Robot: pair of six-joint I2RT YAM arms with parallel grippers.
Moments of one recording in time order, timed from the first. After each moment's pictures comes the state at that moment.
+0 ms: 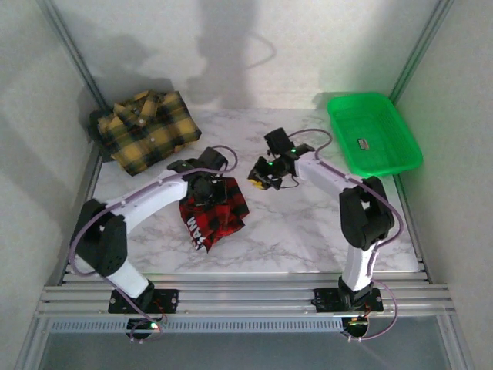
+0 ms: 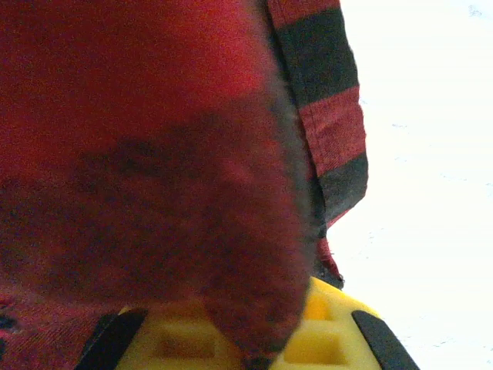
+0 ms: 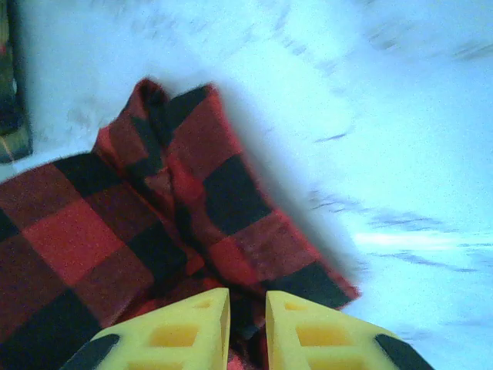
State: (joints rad) left arm -0.58 1.64 1.22 -0.80 0.06 -0.70; right arm 0.54 1.85 1.41 -0.64 -0.41 0.96
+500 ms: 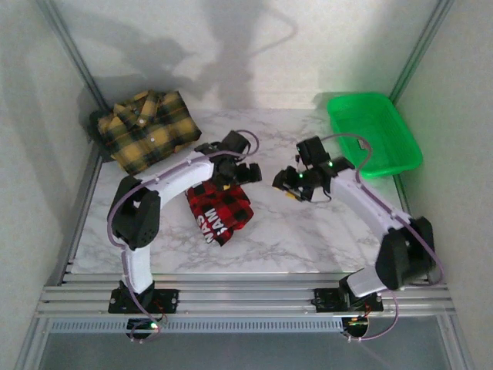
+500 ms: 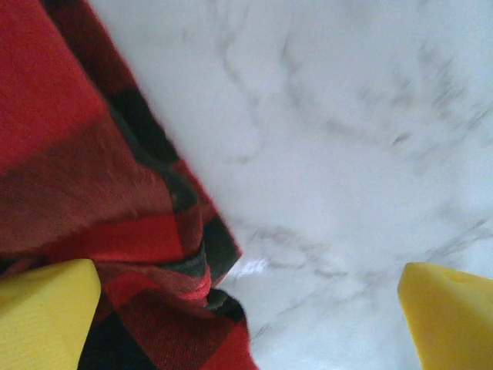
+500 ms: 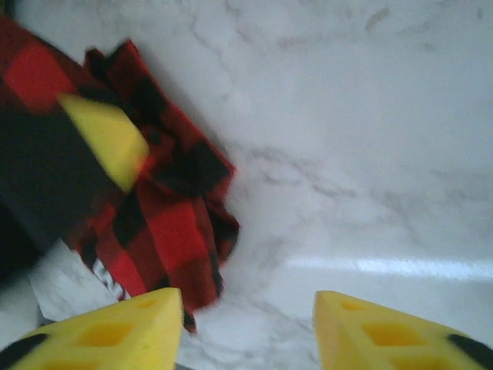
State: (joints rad) left arm -0.59 1.91 1.57 -0.75 0.09 -0.78; right arm 0.48 1.42 1.13 -0.78 -0.33 0.78
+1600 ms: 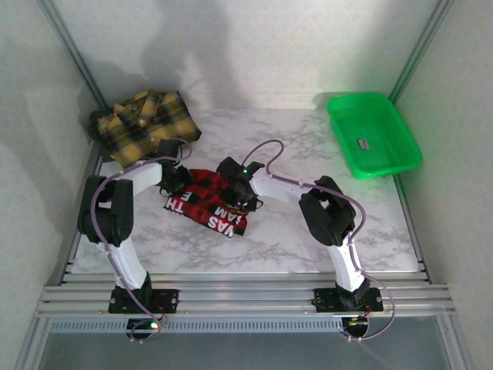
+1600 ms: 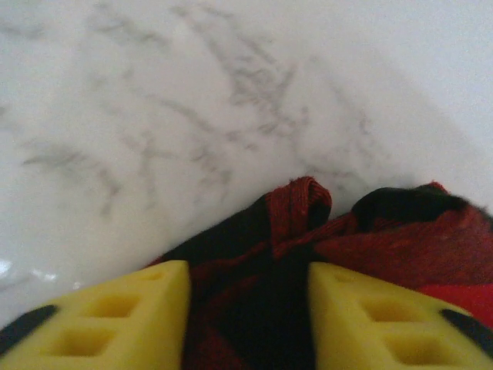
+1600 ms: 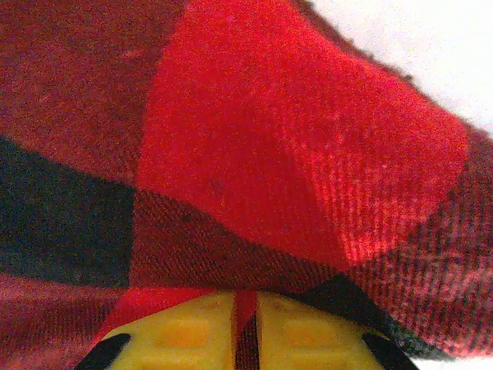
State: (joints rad) left arm -0.12 1.81 1.10 -0.45 0.10 -0.75; right arm 0.86 2.10 1.58 -0.82 -0.06 0.96
